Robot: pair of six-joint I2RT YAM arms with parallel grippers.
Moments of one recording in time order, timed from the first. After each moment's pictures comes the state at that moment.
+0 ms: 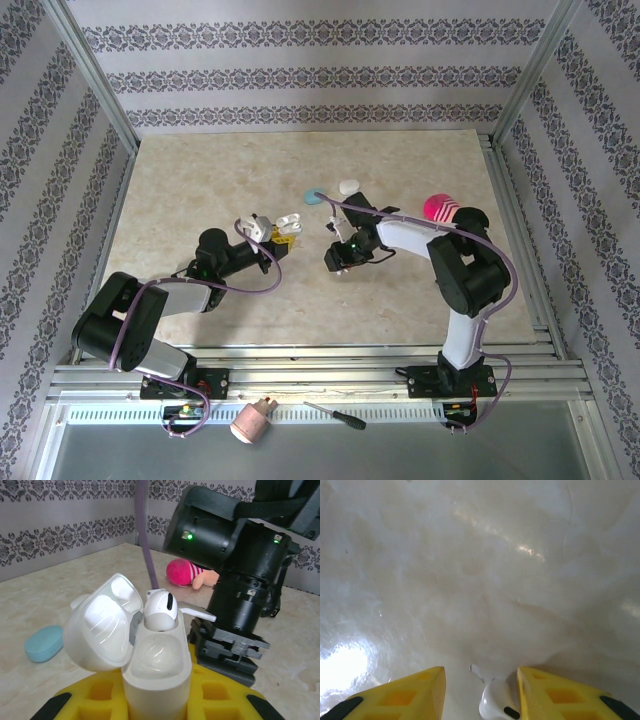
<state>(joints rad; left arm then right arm) -0.34 1.47 0.40 0.99 0.63 -0.01 0.53 1.86 1.14 -0.56 -0.41 0.17</state>
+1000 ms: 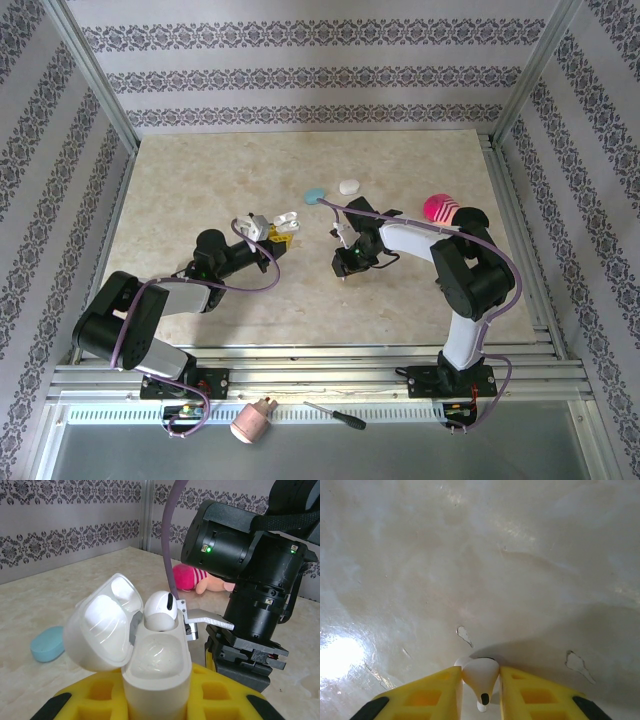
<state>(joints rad) -0.32 1.47 0.39 1.02 0.63 -0.04 0.53 1.84 1.10 -0.60 -0.39 0.15</state>
